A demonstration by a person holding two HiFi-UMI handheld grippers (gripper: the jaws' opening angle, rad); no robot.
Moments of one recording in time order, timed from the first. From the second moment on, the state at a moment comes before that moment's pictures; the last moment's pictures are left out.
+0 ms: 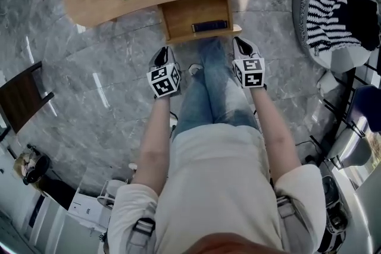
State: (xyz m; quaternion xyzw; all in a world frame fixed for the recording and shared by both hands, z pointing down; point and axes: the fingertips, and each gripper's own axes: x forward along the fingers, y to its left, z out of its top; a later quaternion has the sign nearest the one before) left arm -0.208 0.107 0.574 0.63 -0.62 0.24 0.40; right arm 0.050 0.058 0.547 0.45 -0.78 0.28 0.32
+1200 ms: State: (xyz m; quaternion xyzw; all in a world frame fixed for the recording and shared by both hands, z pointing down) left arm -0.169 0.098 0.342 0.70 -0.62 0.13 0.32; right arm -0.017 0.072 0.307 0.38 -0.88 0.21 0.17
